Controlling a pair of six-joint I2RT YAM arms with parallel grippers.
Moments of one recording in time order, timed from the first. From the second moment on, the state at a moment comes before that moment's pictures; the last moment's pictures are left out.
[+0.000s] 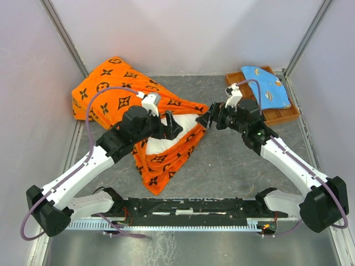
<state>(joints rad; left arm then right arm) -0.67 1.07 1.01 -0.35 0.06 -0.48 0.46 1.18 0.87 0.00 -0.34 0.52</state>
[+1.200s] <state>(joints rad) -0.75 1.66 1.18 -0.41 -0.67 -0.83 0.43 1.24 0.90 -0.25 0.03 0.52</state>
